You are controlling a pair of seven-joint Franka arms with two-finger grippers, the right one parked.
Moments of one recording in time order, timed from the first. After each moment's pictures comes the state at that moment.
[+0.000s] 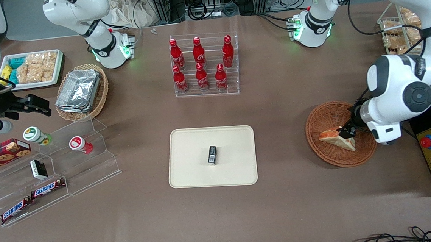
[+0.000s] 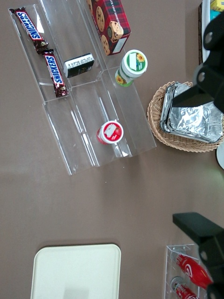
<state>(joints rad) 0.09 0.27 -0.19 -1.92 0.05 2.02 -1.11</state>
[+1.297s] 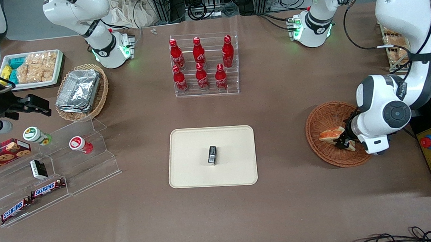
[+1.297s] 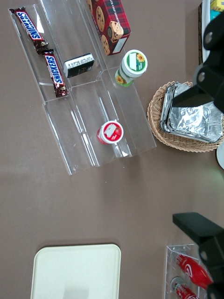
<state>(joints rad) 0.08 0.41 -0.15 -1.95 0.13 2.21 -1.13</state>
